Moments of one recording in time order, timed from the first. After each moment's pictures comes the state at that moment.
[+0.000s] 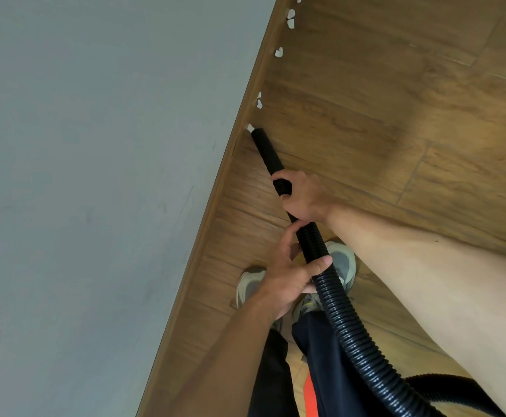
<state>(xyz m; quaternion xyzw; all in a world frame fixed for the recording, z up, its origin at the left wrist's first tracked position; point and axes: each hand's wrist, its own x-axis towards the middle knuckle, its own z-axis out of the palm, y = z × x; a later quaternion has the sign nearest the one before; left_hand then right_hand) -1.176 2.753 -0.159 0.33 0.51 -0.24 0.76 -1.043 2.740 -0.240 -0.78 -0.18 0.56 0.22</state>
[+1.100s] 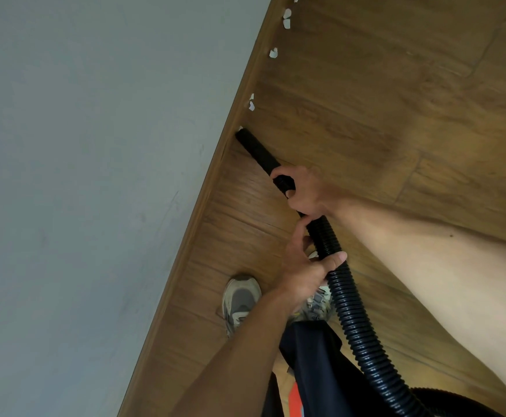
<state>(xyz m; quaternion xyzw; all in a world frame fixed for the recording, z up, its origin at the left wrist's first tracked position) -1.144 2.727 -0.189 0.36 0.49 -0.21 0.76 -1.010 2.731 -0.264 -0.77 -0.24 0.56 0.20</state>
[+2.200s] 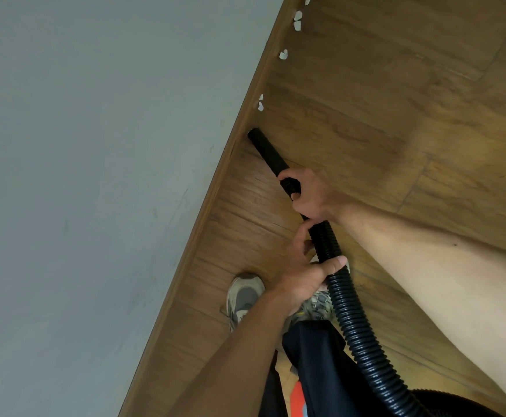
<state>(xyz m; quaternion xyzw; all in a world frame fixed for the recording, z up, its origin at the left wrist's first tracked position) -1.152 2.736 -0.182 0.36 0.49 -0.23 0.76 -1.019 2.732 -0.260 -0.78 -0.22 0.56 0.21</state>
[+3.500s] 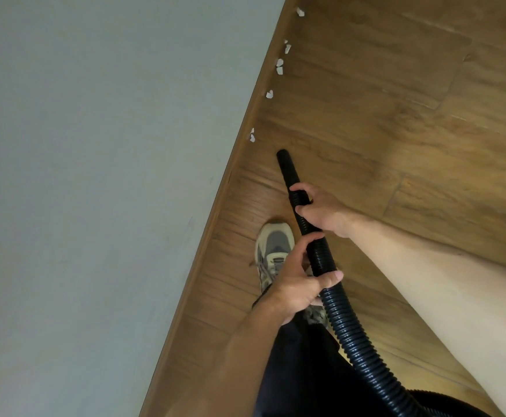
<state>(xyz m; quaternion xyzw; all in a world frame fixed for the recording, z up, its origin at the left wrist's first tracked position) -1.123 2.748 -0.127 0.39 0.47 -0.29 0.74 -0.989 2.717 -0.207 -0.76 -0.03 0.60 0.27</state>
